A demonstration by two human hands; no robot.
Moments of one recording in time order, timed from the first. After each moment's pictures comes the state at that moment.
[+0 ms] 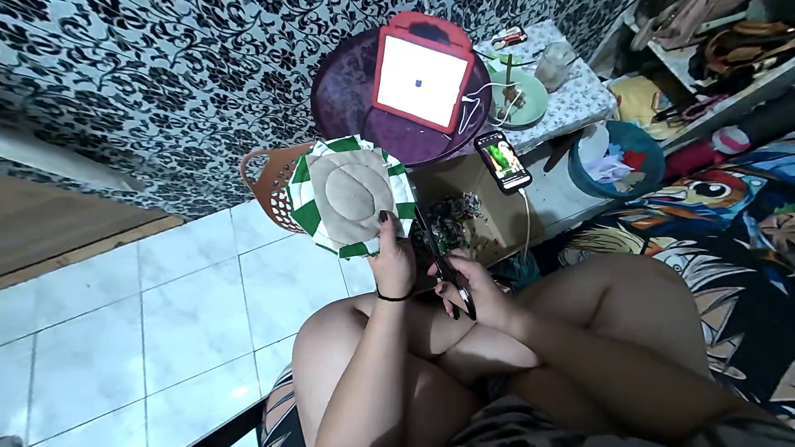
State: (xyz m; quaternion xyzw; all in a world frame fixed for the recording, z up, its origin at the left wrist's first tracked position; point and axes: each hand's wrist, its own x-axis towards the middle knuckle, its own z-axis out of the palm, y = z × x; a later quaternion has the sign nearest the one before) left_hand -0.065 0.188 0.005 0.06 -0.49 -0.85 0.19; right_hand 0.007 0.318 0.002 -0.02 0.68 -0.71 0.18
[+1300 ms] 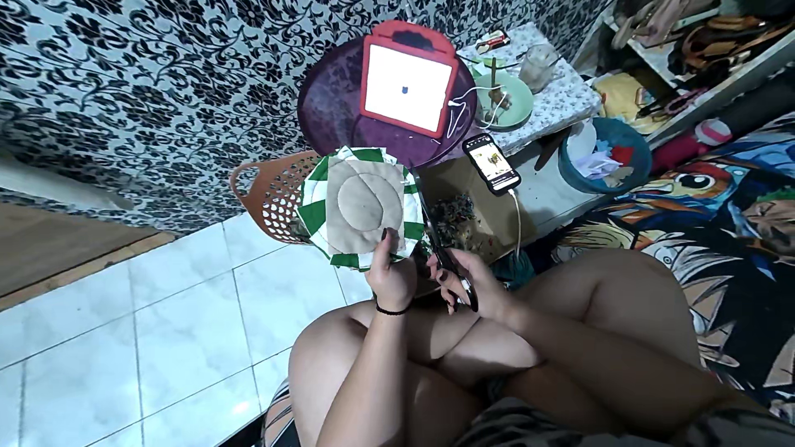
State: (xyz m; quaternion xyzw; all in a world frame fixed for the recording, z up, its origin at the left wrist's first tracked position) left_hand -0.054 0.193 0.001 0.05 -0.42 -0.90 0.14; right_hand -0.003 0.327 0.012 0.01 0.63 -0.75 0.20
